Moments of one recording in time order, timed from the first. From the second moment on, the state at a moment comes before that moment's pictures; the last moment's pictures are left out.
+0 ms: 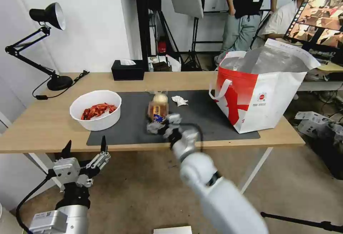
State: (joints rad) left arm 1.85 -1.47 -0.58 -2.49 -0.15 0.03 -0.15; right arm -0.75 1.24 -0.05 1.72 0.55 -0.33 0.08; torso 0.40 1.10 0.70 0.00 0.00
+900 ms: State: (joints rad) left arm 1.31 -1.14 -0.33 -2.14 -0.79 0.34 -0.28; right arm -0.10 1.15 -0.52 1.12 0.72 -0.38 -0.56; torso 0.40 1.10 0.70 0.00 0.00
